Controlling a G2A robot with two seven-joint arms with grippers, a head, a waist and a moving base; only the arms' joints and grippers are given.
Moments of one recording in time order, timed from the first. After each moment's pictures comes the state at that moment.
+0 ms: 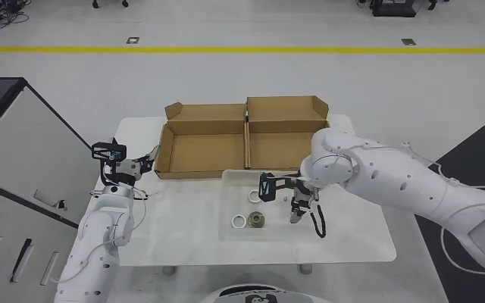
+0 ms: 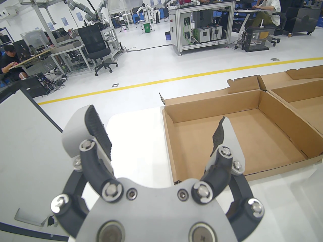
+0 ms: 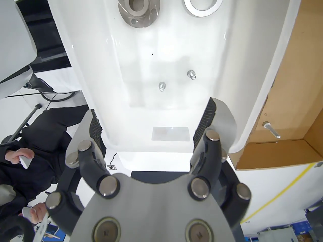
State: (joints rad) left arm 1.73 -1.15 -1.60 -1.80 1.33 0.00 0.00; right arm -0.43 -0.86 0.17 -1.73 -0.29 -0.42 1.40
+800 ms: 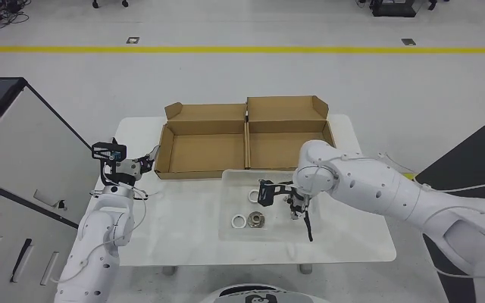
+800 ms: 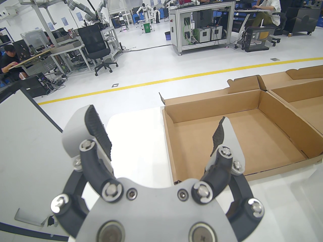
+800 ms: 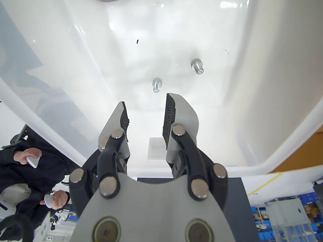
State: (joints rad) left arm 1.73 -1.15 -1.60 -1.80 1.33 0.00 0.00; right arm -0.53 -0.95 0.17 -1.63 -0.43 -0.34 1.47
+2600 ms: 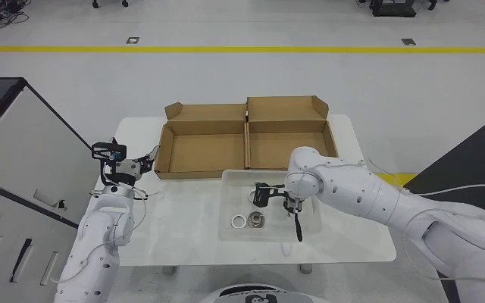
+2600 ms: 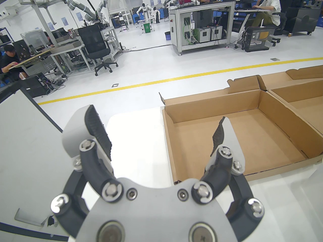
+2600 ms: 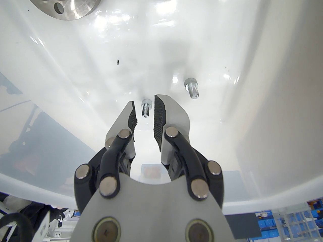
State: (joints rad) left arm 1.73 -1.15 -1.60 -1.80 1.33 0.00 0.00; right arm -0.60 -1.04 0.19 -1.52 -0.54 -0.34 1.47
